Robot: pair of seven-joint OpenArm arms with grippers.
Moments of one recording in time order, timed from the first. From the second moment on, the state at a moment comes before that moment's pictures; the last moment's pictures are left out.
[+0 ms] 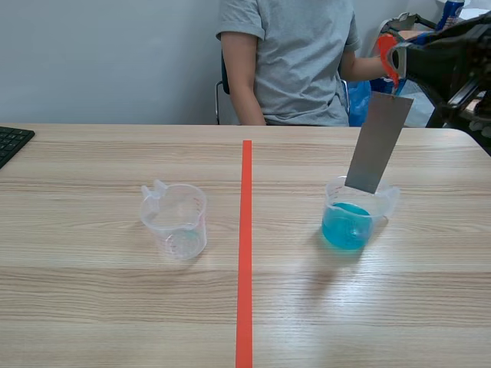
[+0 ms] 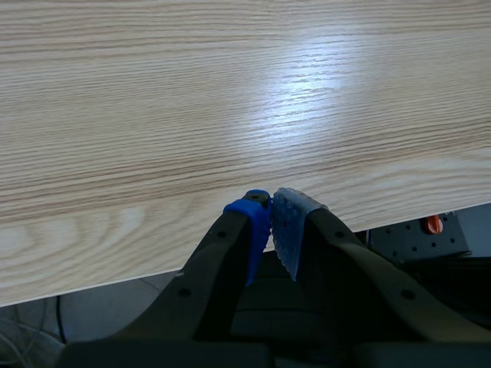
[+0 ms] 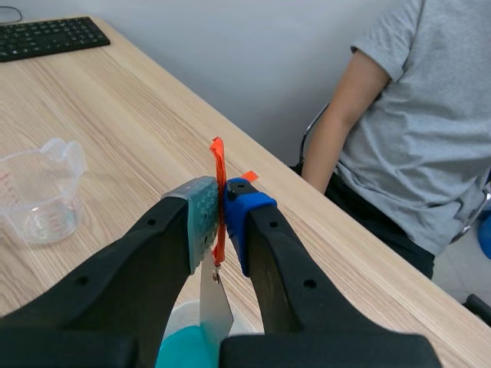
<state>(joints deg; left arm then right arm) 57.5 -27.6 -6.9 88.6 -21.8 -19.3 -20.0 1.5 37.4 5.2 96.7 32.8 45.5 -9.8</state>
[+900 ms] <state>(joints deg) 57.5 -27.8 -6.9 88.6 -21.8 -19.3 -20.0 5.3 31.1 -1.9 78.5 19.8 45.3 0.0</state>
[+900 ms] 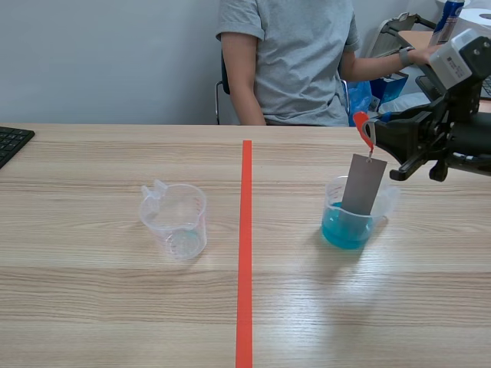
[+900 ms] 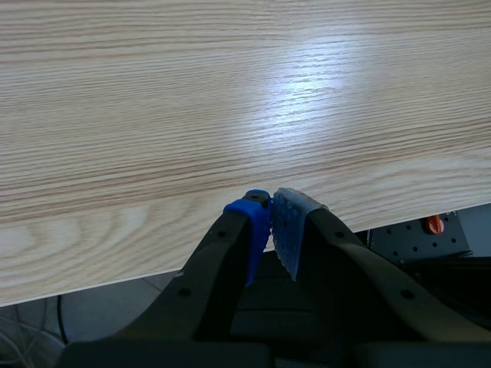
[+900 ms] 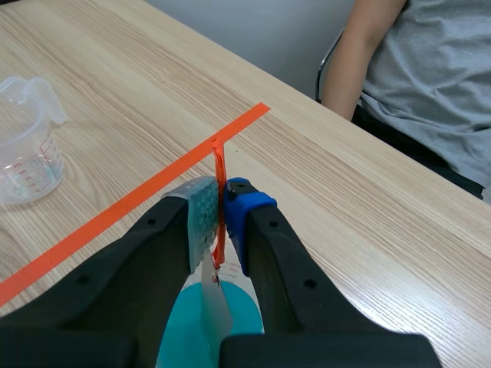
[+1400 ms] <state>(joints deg) 57.5 -27.8 -6.9 88.6 -21.8 -19.3 -20.0 5.5 30.6 -2.1 78.4 18.6 45.3 0.9</state>
